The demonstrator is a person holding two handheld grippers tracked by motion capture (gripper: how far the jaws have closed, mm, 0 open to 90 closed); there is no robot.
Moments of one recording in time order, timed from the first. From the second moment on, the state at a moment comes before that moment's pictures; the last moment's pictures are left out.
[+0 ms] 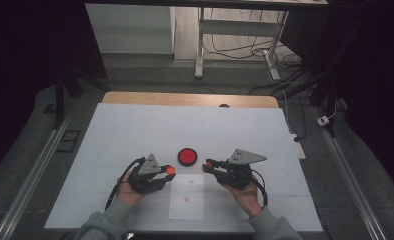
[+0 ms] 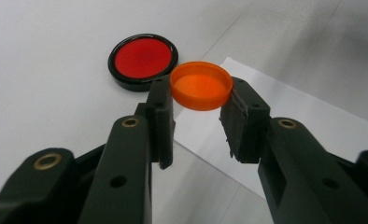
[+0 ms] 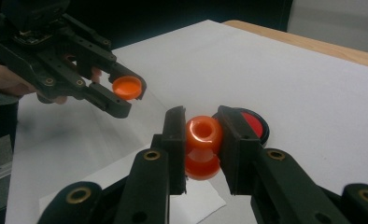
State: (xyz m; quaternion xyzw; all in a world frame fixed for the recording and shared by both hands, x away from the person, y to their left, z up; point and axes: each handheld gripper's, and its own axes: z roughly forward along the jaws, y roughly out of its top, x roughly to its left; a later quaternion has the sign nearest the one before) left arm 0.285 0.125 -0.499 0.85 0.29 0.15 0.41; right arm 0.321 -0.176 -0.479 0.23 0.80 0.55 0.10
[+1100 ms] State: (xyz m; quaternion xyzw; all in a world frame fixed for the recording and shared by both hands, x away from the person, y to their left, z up) left arm 0.295 0.084 -0.509 0.86 0.26 0.13 0.41; right arm 0.320 -0.177 -0.477 0.23 0.80 0.55 0.11
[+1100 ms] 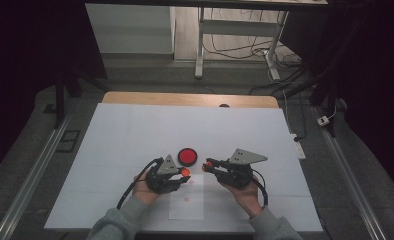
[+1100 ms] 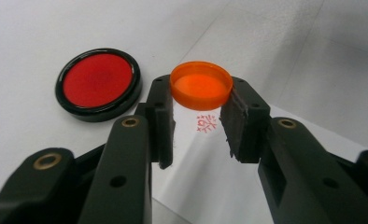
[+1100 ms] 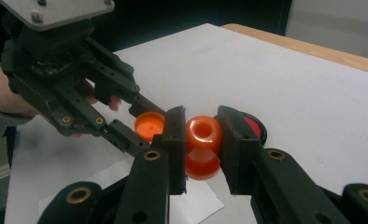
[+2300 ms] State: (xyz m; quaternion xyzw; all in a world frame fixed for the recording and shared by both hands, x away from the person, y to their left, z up) left arm 0.293 0.069 -0.515 0.87 0.25 0.12 0.40; right arm 0.313 -0.153 -0.483 0.20 0.81 0.55 0.08
